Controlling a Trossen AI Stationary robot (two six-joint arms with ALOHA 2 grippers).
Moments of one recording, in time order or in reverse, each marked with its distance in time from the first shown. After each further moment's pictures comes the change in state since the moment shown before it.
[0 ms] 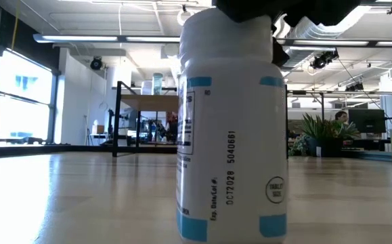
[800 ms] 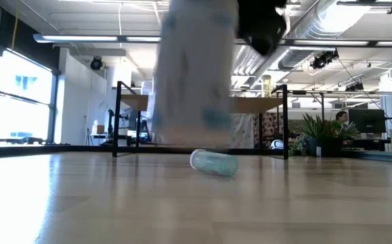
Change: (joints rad) left arm 0.052 -0.027 0.002 0.001 0.016 0.040; right arm -0.006 -0.077 0.000 -0.026 0.173 0.153
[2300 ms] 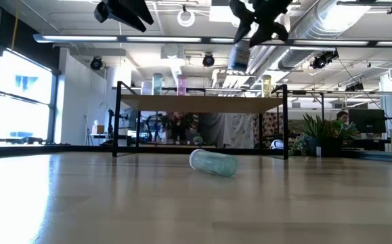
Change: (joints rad) left arm 0.507 -0.026 -0.001 0.116 -0.075 0.284; right arm -0.926 -0.556 0.000 -0.350 0.278 -0.097
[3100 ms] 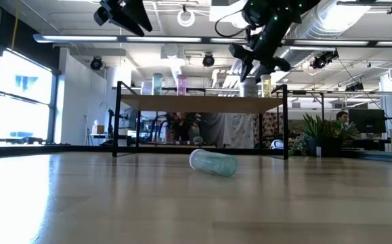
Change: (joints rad) left arm 0.077 0.000 -0.001 0.001 -0.028 0.032; right arm -0.213 0.160 0.001 -0.128 -0.165 0.102
